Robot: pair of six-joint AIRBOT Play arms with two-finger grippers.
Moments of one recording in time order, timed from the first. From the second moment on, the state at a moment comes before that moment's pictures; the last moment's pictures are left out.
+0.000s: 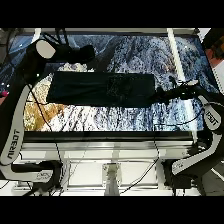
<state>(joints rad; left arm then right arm) -0.29 -1.51 1.64 1.05 -0.91 -1.62 -0.25 -1.79 1.22 -0.73 1.26 1.22</state>
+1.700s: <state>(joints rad) -0.24 -1.48 1.65 1.31 -0.77 -1.75 0.44 -1.71 1.65 -0.76 1.07 1.27</state>
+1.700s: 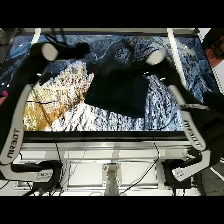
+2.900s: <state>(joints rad) -0.04 -1.23 1.65 1.42 -1.10 -1.57 -0.21 -1.45 0.79 -0.46 1.11 1.05</state>
